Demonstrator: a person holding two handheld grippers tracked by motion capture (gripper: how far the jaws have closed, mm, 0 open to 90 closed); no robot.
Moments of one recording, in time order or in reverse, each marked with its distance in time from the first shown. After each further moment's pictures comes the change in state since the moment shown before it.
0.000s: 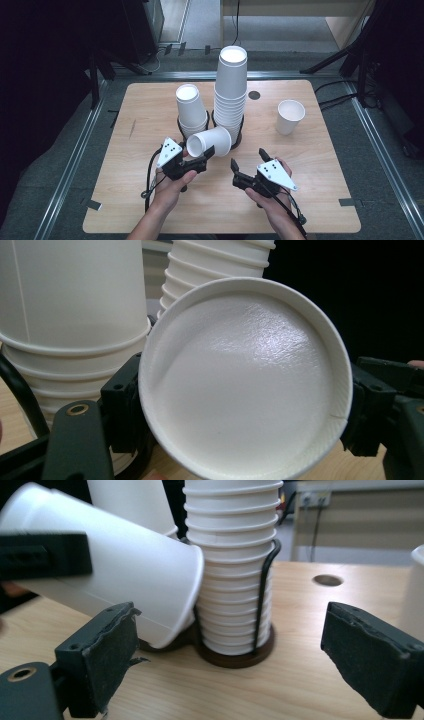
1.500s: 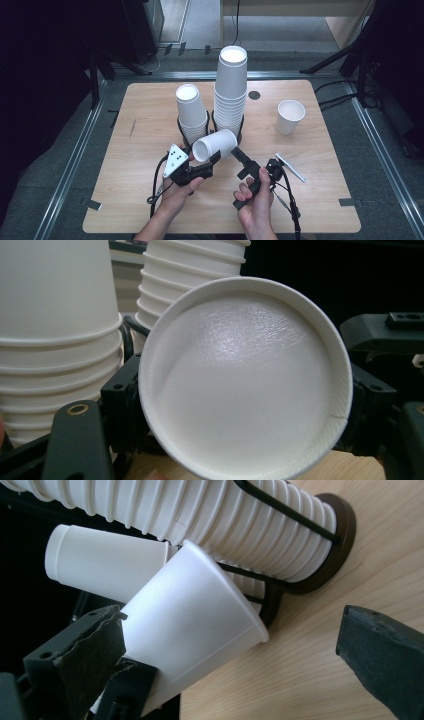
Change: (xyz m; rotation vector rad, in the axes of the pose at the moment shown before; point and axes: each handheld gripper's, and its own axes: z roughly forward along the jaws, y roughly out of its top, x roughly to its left) left arm -0.015 -0.017 0.005 -0.058 -0.024 0.020; right arm -0.007 0.003 0.015 0.175 0.097 1.080
